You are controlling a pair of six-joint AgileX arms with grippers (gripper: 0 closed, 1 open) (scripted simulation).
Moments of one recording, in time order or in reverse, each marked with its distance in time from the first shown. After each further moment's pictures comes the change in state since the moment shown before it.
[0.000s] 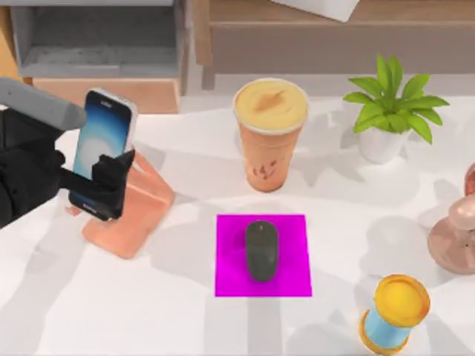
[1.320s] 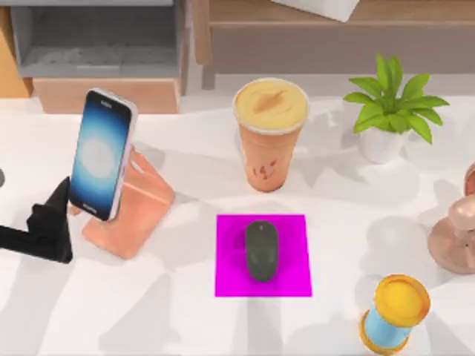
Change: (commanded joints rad) left arm 0.088 -0.587 -0.265 -0.121 -0.125 -0.076; right arm 0.000 0.000 0.000 0.000 0.000 0.000
